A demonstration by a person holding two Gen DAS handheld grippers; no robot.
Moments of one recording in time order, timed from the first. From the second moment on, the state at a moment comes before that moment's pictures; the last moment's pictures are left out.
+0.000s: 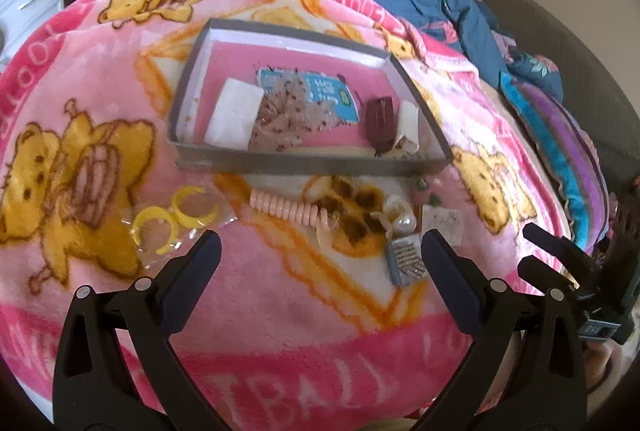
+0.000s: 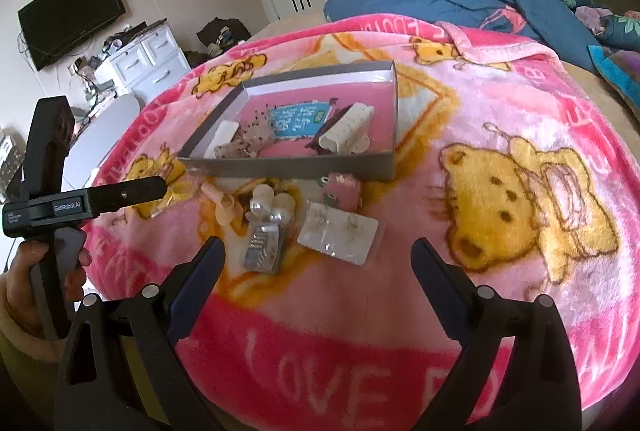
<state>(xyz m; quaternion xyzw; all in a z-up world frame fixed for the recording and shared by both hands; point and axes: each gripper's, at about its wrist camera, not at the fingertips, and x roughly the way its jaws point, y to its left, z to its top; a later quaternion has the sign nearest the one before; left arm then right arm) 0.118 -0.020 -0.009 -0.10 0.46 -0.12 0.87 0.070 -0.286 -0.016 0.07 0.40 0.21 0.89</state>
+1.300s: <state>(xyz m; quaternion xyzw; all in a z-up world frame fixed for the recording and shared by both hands) 0.170 -0.022 -0.072 -0.21 0.49 -0.10 0.84 0.128 -0.268 -0.080 0.09 0.46 0.18 0.87</state>
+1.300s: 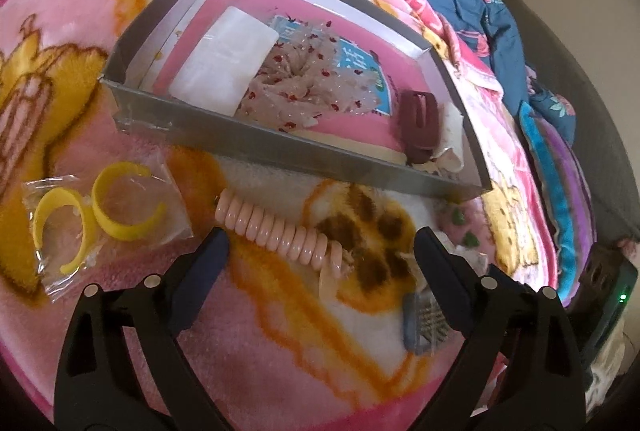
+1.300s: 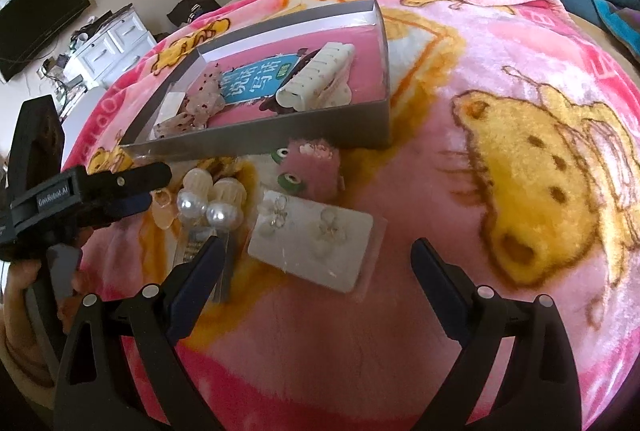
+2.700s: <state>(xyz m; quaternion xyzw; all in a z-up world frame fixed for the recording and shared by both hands) 0.121 -0.011 -0.005 -0.18 0.41 -0.14 0.88 0.093 -0.275 -0.022 0.08 0.39 0.21 0.89</state>
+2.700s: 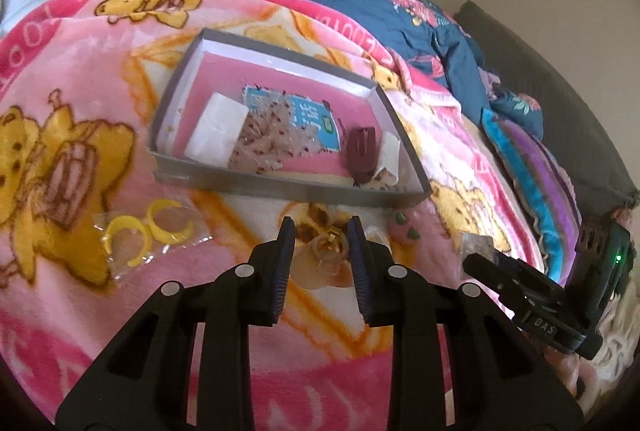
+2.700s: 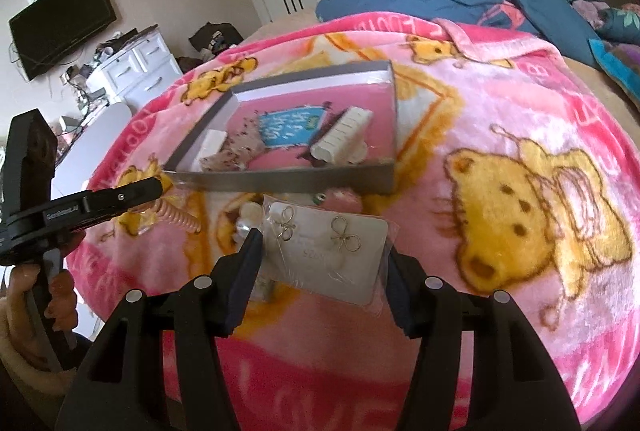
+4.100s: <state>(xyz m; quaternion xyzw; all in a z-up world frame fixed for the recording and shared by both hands) 0.150 0.040 0.073 -0.22 0.32 -0.11 0.91 0.148 -0.241 0.018 0.10 0.33 0.25 0.91</state>
